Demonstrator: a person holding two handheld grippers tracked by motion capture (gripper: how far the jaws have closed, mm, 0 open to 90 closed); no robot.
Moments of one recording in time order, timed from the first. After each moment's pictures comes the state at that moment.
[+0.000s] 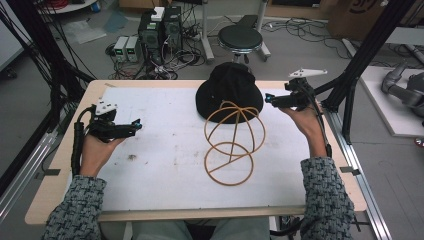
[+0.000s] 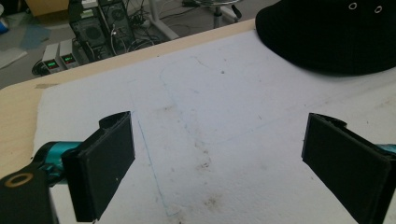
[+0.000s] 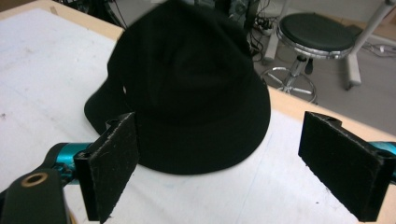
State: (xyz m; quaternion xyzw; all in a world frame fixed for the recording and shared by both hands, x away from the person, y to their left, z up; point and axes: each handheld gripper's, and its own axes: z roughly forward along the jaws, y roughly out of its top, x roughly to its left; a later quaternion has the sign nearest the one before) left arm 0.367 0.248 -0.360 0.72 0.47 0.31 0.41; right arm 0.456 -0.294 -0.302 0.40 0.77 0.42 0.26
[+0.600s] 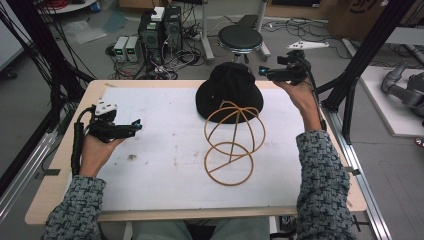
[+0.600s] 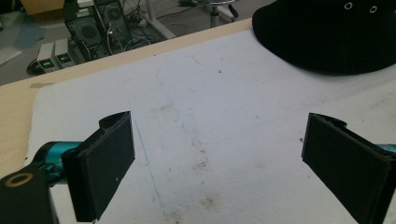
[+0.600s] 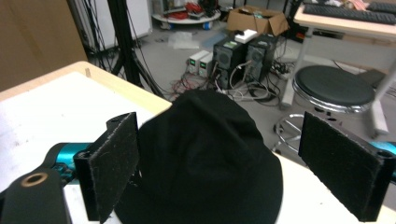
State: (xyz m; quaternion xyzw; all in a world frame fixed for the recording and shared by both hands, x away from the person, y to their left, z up) left arm 0.367 0.248 -0.361 0.72 0.47 0.30 0.41; right arm 0.498 -0.276 -0.255 0.36 0.74 0.51 0.25
